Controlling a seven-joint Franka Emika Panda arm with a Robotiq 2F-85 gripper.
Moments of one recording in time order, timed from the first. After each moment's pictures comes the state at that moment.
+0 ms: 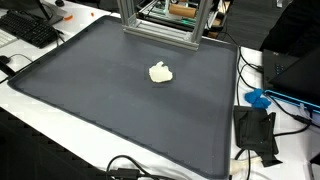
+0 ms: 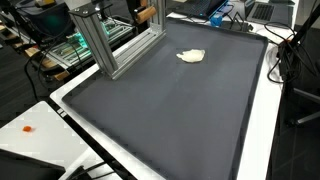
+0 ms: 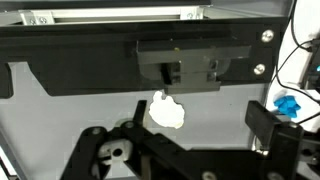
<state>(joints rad) 0.15 -0.81 0.18 -2.60 0.16 1.95 0.20</state>
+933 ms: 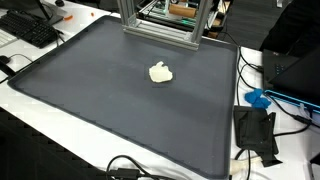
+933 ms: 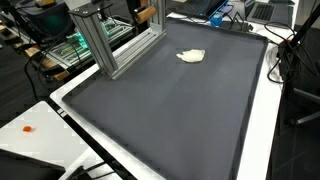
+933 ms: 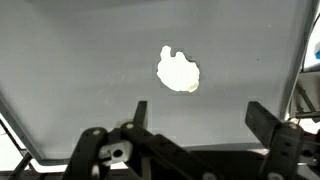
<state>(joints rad) 0.06 -0.43 0.26 -2.43 0.03 2.22 0.35</state>
